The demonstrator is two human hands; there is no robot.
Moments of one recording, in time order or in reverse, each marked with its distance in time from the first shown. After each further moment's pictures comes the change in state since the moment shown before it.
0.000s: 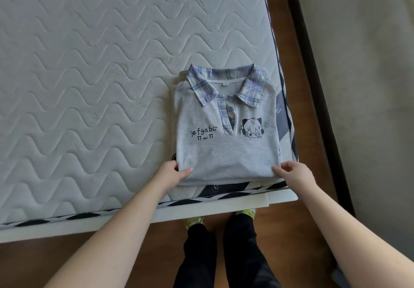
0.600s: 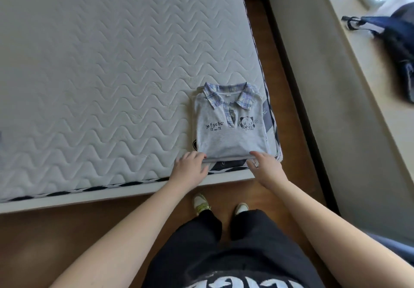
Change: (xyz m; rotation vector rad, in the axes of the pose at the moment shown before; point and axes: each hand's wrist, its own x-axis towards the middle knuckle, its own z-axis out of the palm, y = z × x) left_hand -0.217 0.041 -0.026 0.934 0.257 0.541; right_hand -0.222 -0.066 -0.011 -0.380 0.098 -0.424
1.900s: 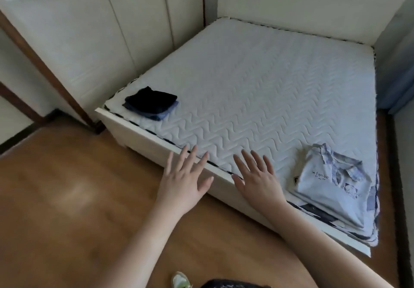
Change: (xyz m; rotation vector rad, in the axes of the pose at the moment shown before) left_hand -0.466 -0.147 -0.085 0.232 0.548 -0.495; right_hand -0.306 -0.318 0.069 -0.469 0.308 -0.986
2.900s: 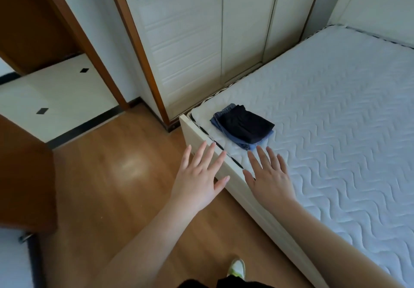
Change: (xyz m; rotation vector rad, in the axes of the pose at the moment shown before) left_hand 0.089 -0.409 0.015 0.070 -0.037 -0.236; right_hand 0.356 -0.313 0.041 -0.078 -0.077 -0.219
